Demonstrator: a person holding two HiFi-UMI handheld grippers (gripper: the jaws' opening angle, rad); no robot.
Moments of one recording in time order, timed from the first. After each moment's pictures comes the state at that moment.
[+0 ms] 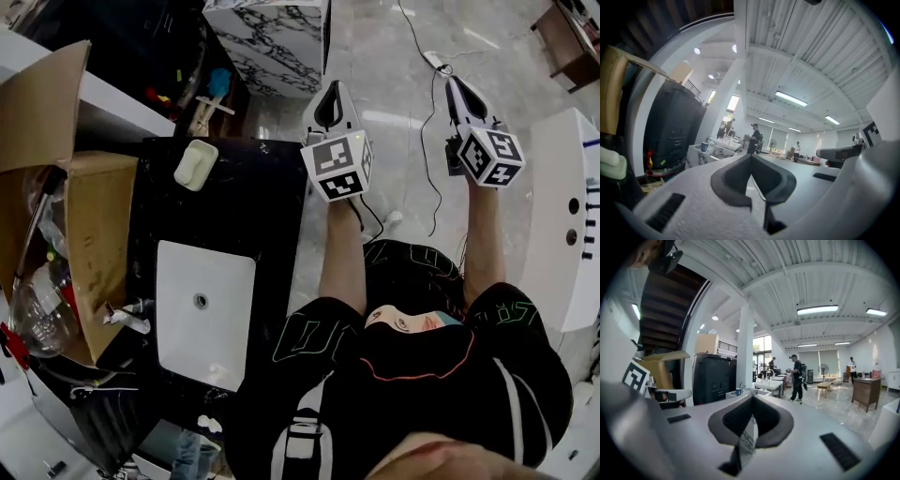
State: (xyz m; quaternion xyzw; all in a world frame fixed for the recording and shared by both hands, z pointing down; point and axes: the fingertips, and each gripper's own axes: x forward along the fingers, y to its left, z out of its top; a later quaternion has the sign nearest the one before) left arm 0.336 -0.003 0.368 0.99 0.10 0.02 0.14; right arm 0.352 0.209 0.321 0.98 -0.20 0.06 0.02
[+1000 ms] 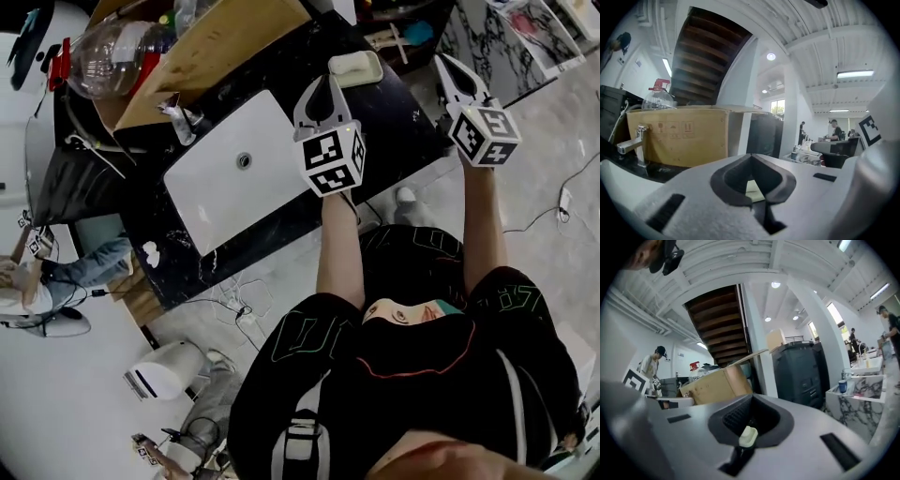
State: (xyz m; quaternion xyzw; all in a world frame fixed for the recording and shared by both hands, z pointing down) left arm 0.132 -0.302 0.386 0.93 -0.36 0.04 0.09; right arm 0.306 -0.205 0.360 0.76 -0.64 0.09 -0.04
